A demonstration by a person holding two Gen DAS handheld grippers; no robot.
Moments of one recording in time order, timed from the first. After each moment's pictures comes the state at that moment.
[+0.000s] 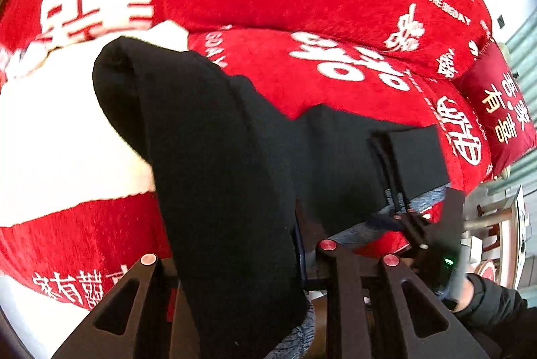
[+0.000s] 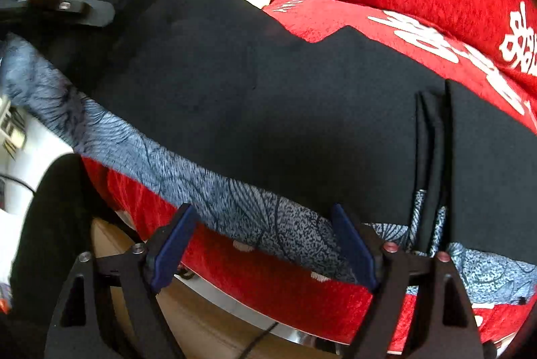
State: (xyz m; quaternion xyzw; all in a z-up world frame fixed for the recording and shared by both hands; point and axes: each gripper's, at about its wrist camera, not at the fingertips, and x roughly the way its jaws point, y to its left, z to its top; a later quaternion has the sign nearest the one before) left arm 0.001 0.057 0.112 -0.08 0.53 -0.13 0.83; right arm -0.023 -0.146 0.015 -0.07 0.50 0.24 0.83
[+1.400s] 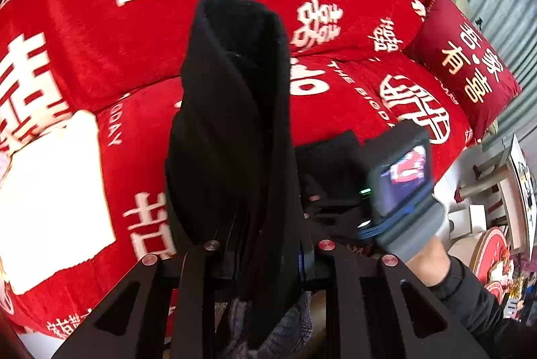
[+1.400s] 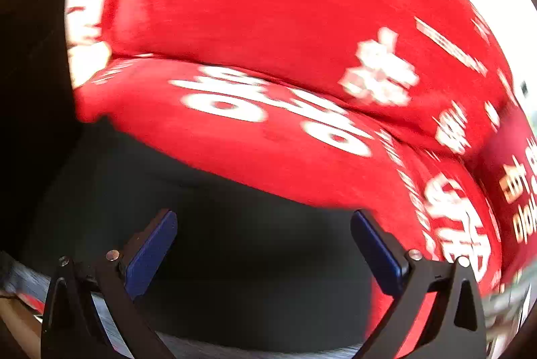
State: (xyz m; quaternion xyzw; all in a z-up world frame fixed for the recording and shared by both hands) left arm 0.020 -0.144 0.204 0.02 0.49 -0.22 0.84; right arm 0.031 -0.311 0.084 -0.16 0.38 -0.04 0.91
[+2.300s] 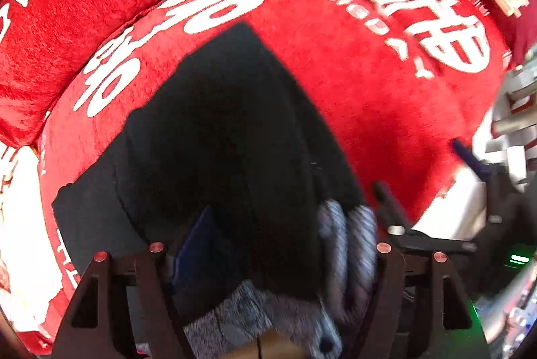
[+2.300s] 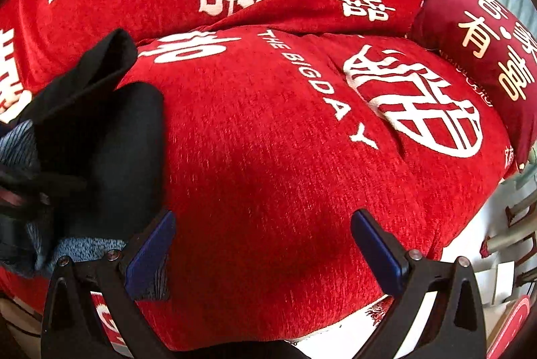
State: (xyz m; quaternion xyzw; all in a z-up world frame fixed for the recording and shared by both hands) left arm 0.057 -0.357 0.091 0.15 0.59 -0.21 0.77; right arm -0.020 -0.481 0.039 0.00 0.43 -0.10 0.90
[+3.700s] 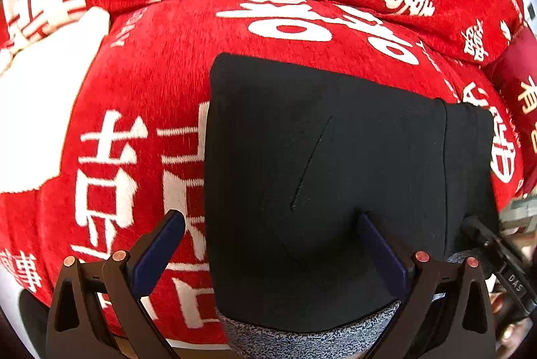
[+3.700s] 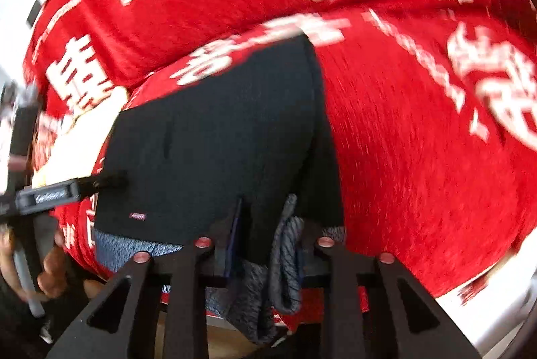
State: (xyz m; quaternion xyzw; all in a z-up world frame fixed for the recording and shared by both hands) left arm 0.054 -0.143 0.042 -0.08 0.55 -0.08 0.83; right arm -0.014 -0.431 0.057 0.14 0.46 0.09 0.87
